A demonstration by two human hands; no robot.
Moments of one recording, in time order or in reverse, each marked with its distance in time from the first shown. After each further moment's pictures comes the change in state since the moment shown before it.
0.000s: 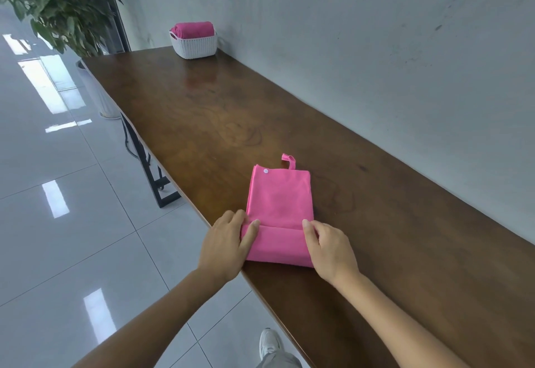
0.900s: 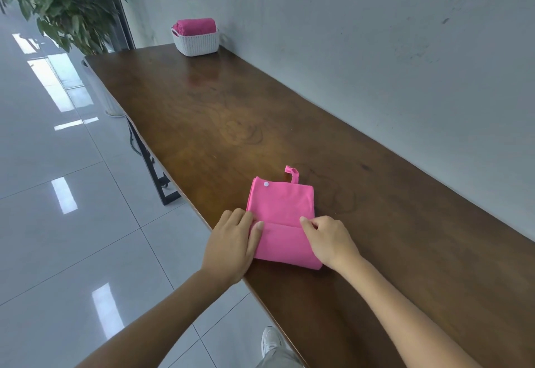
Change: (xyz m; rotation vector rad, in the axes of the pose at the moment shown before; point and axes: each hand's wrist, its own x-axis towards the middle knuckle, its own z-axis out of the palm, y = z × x) left_hand -0.001 0.015 0.003 0.096 0.065 0.118; right_hand 0.026 -0.008 -0.015 0.012 -0.213 0.210
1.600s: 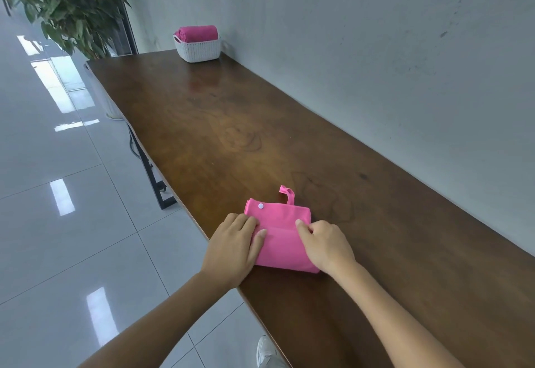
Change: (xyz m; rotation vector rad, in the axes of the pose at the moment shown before) left_hand 0.013 0.003 0.004 0.056 0.052 0.095; right_hand 0.011 -0.005 -0.005 -0.102 0.013 0.010
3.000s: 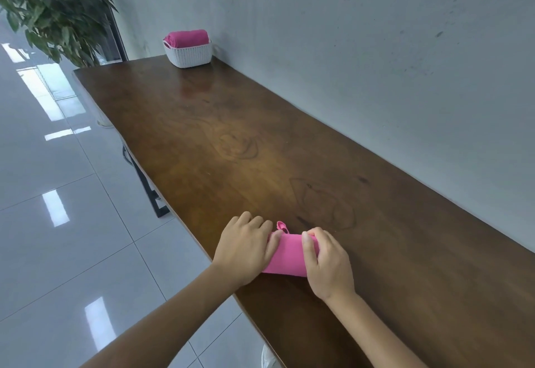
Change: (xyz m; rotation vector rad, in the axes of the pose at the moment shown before) left_hand 0.042 0.007 0.000 0.242 -0.109 0.158; right_hand -0.015 0.013 0.032 0.187 0.389 -0.217
